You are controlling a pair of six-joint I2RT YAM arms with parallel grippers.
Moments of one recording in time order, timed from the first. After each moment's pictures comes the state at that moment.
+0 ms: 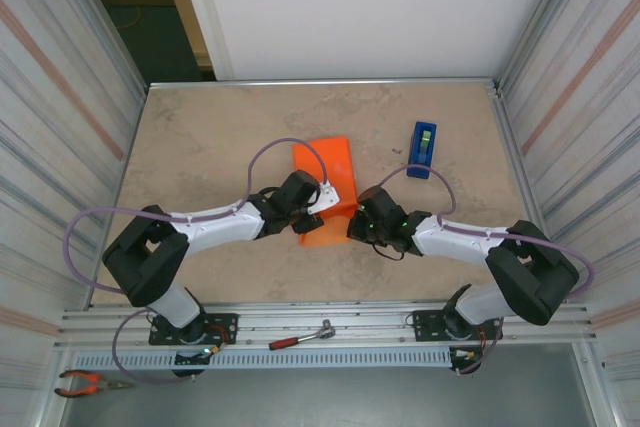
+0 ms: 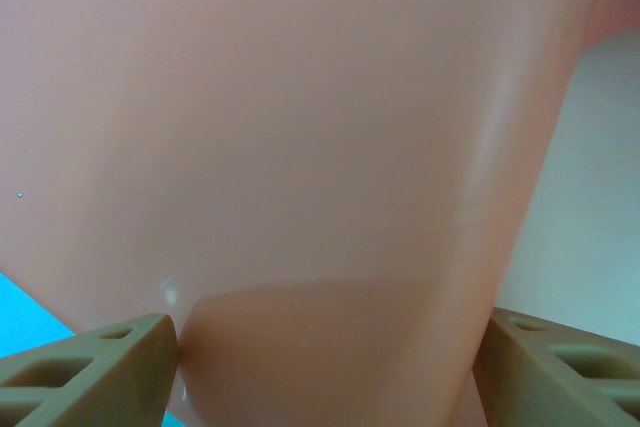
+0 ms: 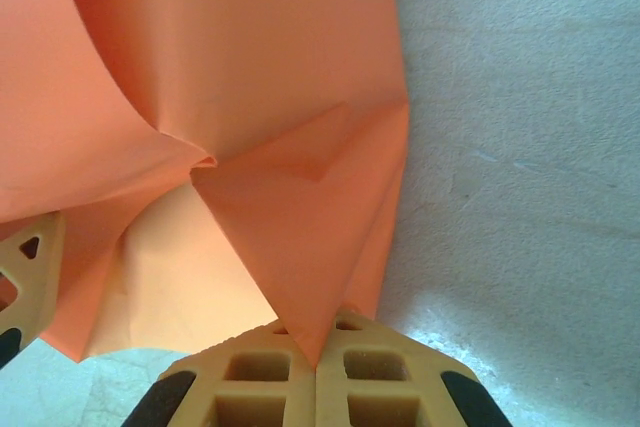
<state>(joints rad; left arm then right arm) -0.83 1.58 0.87 -0.16 -0.21 0.47 0.77 1.39 0.60 -0.11 -0.02 0.97</state>
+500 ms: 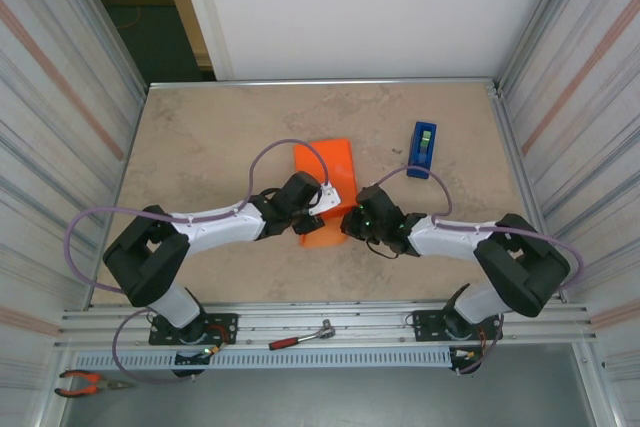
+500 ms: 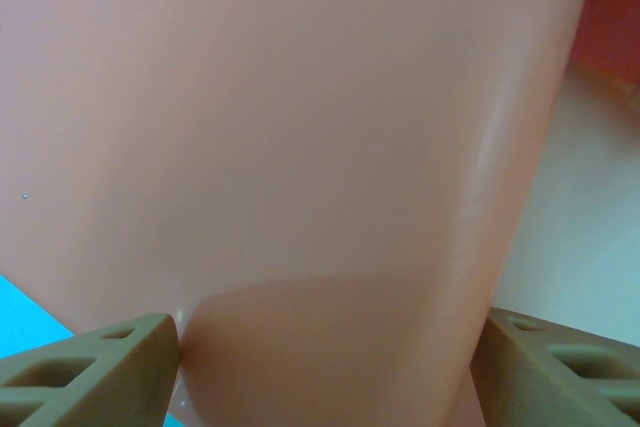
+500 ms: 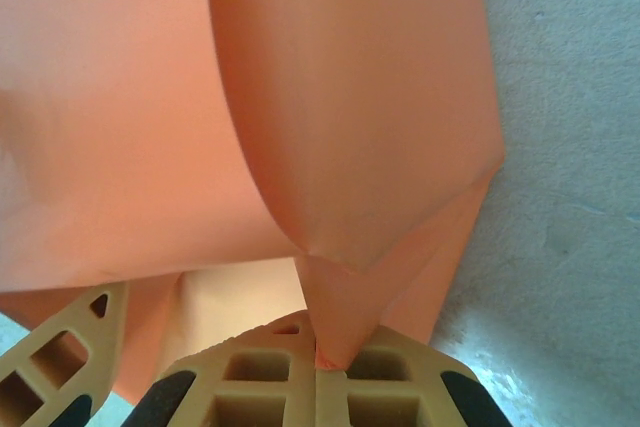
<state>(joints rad) -0.85 1.58 0.87 -0.16 -0.21 0.47 0.77 1.46 0.57 0.09 -0.05 1.04</state>
